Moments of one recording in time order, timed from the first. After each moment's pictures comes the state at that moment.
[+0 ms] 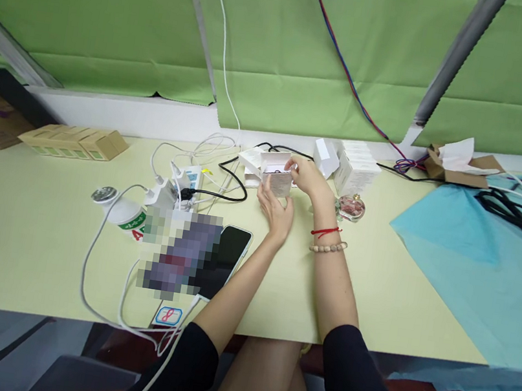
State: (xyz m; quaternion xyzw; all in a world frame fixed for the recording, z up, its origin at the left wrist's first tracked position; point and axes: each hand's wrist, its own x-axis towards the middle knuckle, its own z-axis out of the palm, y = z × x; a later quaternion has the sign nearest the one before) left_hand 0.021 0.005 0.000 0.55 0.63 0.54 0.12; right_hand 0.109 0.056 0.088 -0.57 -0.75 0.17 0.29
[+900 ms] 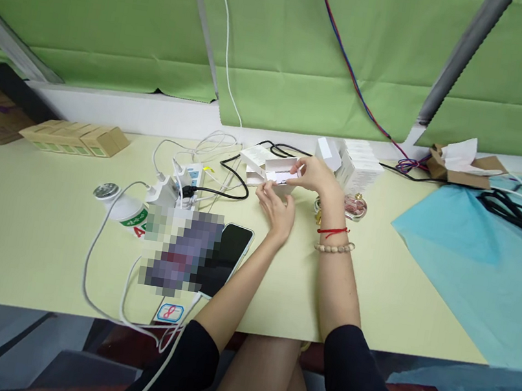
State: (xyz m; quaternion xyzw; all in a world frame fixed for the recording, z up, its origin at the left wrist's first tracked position) left_hand 0.019 0.004 0.003 0.54 0.62 0.56 0.10; right_hand 0.115 0.043 0.102 -0.60 -0.74 0.15 0.26
